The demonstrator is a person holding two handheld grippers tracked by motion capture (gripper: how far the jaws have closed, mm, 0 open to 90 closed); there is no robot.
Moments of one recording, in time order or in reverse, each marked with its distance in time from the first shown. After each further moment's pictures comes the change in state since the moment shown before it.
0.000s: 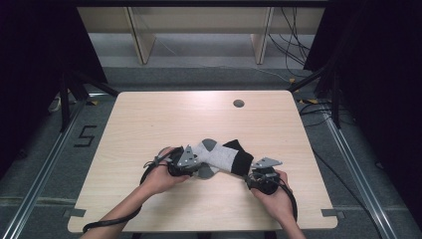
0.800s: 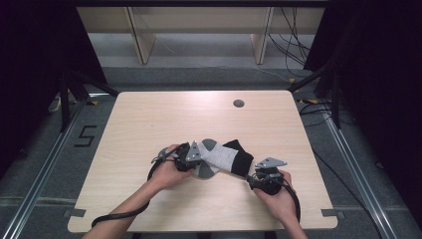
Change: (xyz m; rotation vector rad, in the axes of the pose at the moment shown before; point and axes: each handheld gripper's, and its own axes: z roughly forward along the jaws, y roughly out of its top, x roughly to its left) left arm 0.009 0.019 0.002 0.056 0.017 -0.034; right arm -0.007 -0.002 -0.008 -0.026 -0.007 0.007
